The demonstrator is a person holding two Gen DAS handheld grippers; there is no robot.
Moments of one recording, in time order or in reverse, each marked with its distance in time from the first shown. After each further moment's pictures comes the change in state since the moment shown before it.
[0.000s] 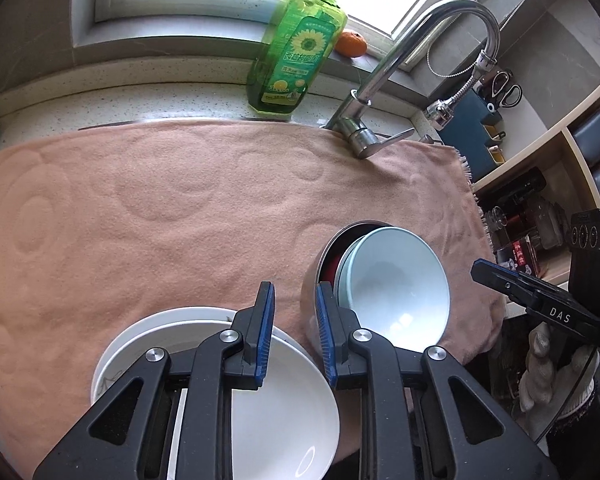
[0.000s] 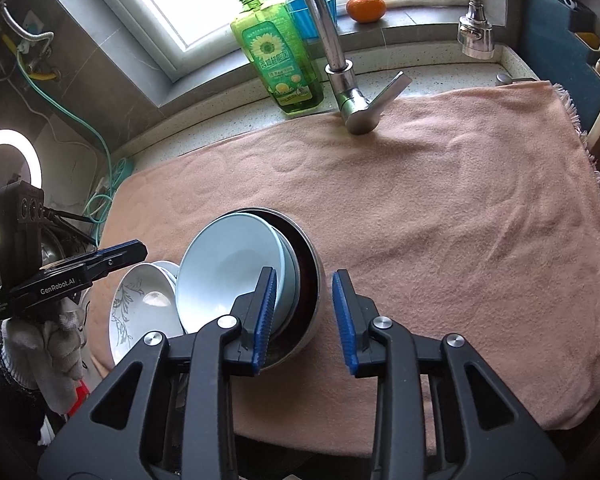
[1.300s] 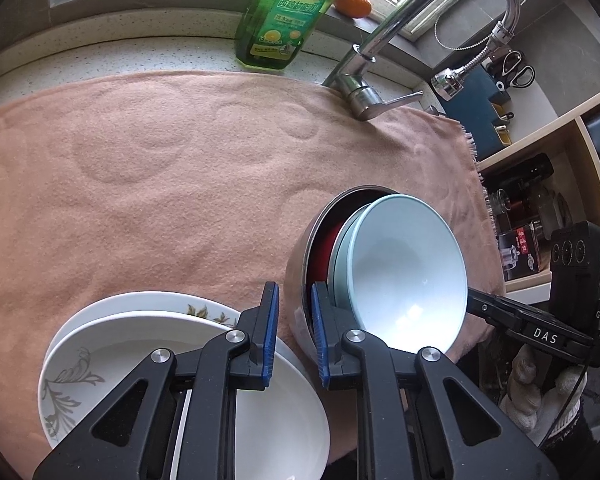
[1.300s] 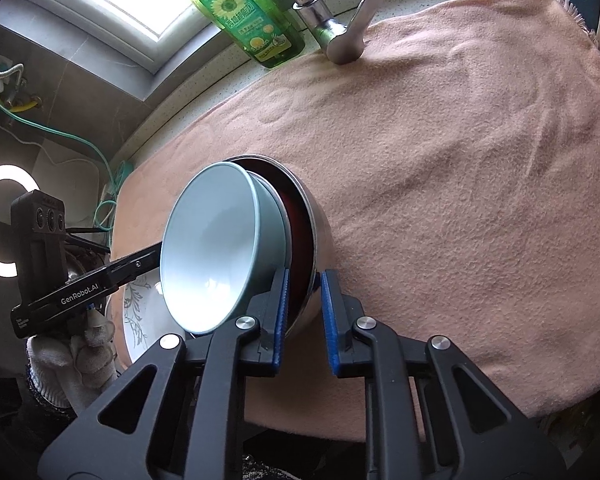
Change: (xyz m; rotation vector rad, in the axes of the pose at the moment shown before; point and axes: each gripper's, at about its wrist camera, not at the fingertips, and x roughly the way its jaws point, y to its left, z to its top) left arm 0.044 -0.009 -0.006 -0.022 0.112 -0.039; right arm 0.045 -0.018 -0.025 0.163 0.126 0.098
